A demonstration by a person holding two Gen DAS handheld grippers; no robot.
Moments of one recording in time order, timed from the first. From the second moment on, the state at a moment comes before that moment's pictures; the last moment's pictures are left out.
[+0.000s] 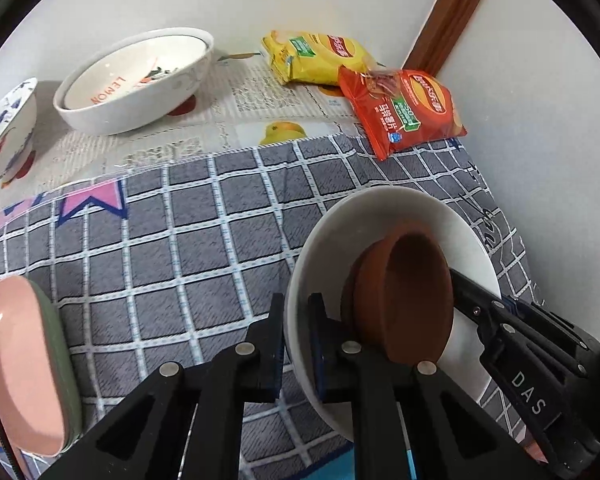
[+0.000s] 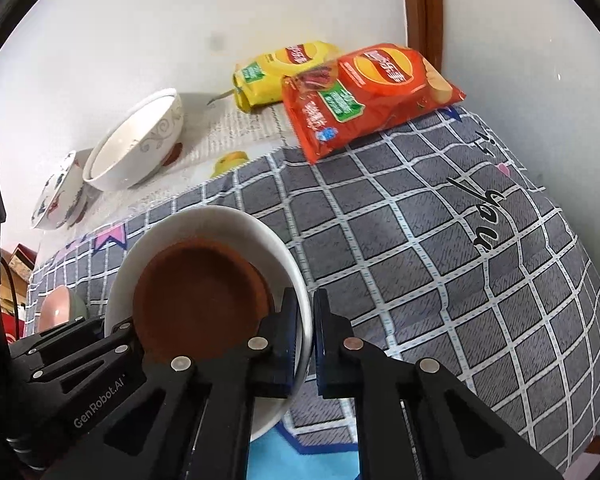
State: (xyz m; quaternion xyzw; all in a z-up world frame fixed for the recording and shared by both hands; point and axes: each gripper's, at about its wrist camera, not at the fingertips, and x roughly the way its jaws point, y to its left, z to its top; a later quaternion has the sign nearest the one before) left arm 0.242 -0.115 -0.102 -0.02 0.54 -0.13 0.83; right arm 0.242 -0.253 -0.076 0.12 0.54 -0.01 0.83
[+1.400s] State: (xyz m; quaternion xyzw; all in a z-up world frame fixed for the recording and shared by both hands) left arm 0.201 0.050 -0.065 -0.07 0.51 -0.06 0.86; right arm 0.225 -0.095 -0.035 0.09 0.52 0.08 0.85
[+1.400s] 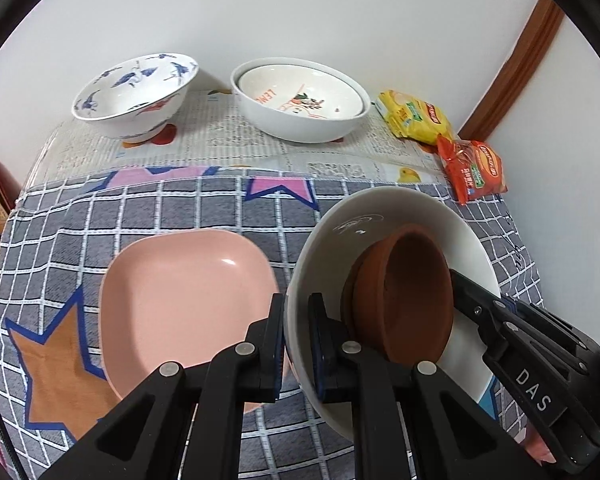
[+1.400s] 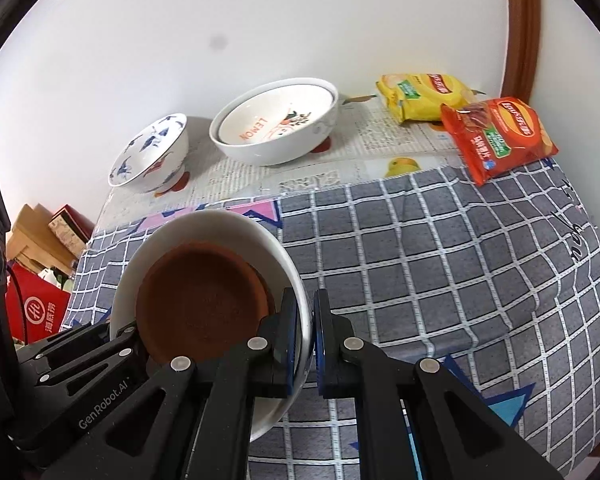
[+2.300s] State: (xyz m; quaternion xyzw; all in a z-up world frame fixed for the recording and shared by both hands) left arm 0.185 0.140 -0.069 -0.11 0.50 -0.01 0.86; right arm 0.227 -0.004 -0.039 0.06 0.52 0.13 0.84
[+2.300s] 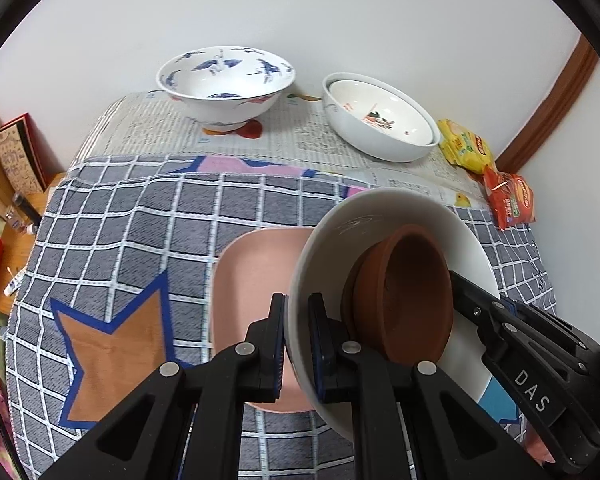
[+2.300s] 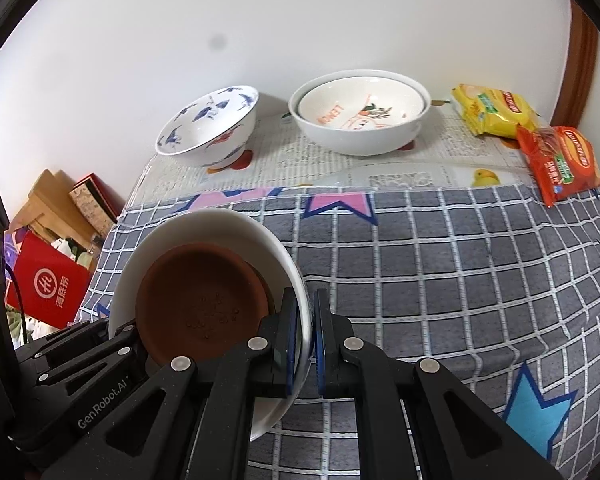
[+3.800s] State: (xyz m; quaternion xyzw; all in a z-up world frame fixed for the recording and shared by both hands) left arm 0.208 0.165 -0.124 -0.13 0.54 -0.01 0.83; right arm 0.252 0.022 -0.099 0.04 0.57 0.15 0.80
